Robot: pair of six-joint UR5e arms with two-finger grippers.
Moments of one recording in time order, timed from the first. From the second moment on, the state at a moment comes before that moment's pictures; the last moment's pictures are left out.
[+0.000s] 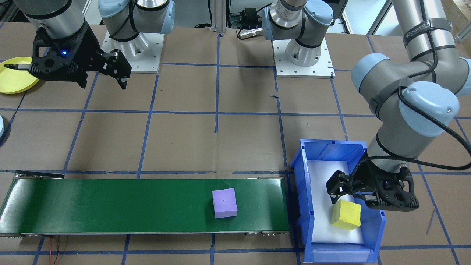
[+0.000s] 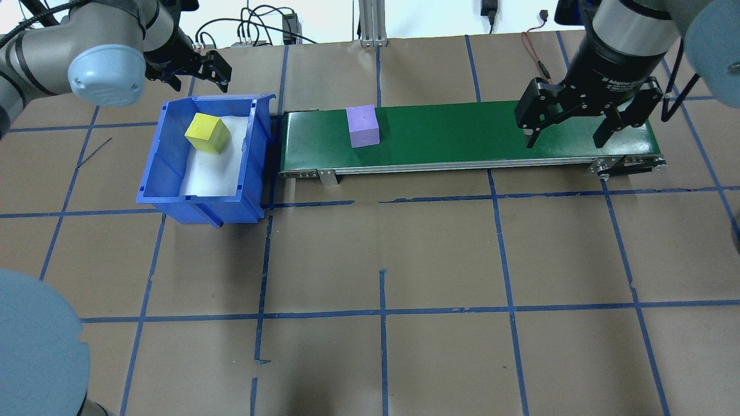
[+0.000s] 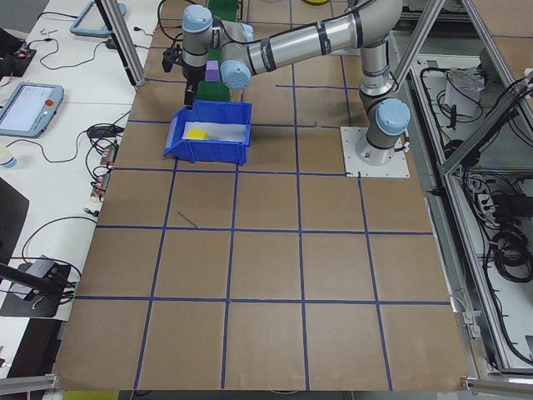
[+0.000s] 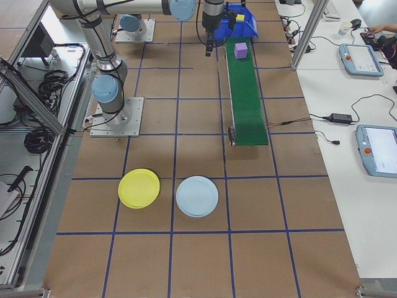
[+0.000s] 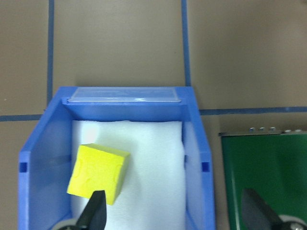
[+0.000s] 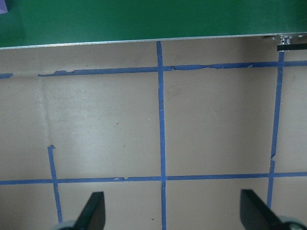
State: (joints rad) left arm -1.43 -1.98 -1.48 -1.04 1.54 0.25; right arm 1.53 -1.60 1.57 -1.50 -1.55 -0.01
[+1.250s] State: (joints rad) left arm -1.39 -2.15 -1.48 -0.91 1.55 0.60; right arm 1.37 -1.45 1.54 -1.63 -1.58 -0.46
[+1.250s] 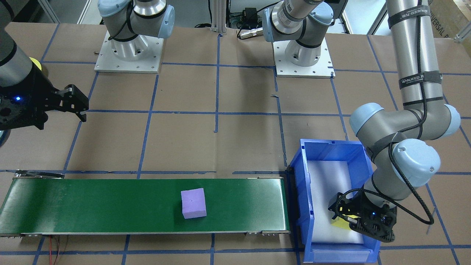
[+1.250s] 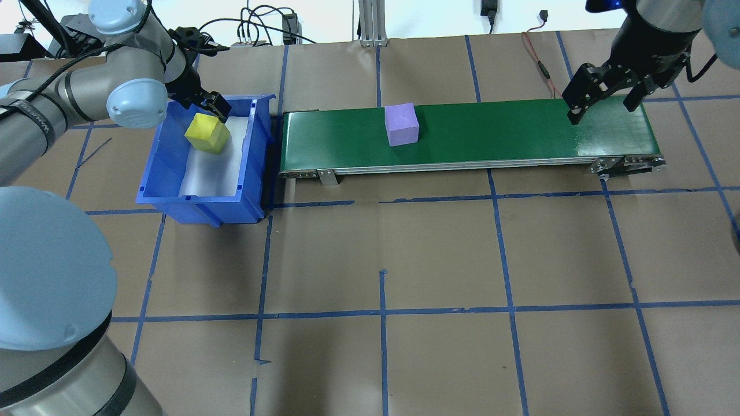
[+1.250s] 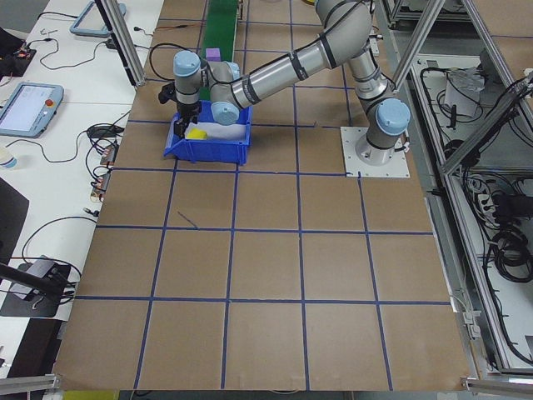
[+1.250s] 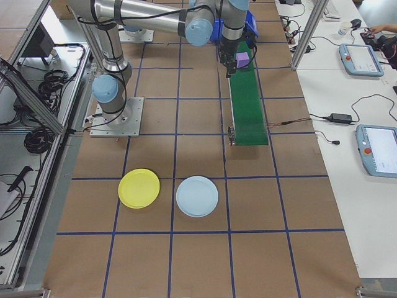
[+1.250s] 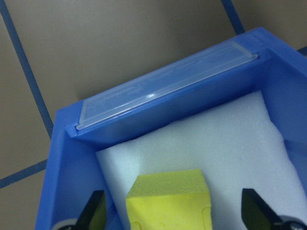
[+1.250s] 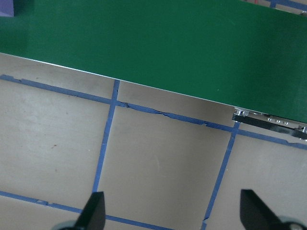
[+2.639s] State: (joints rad) left arm -1.44 -1.99 -1.51 -0.96 1.57 0.41; right arm 1.06 -1.25 1.53 -1.90 -1.42 -1.36
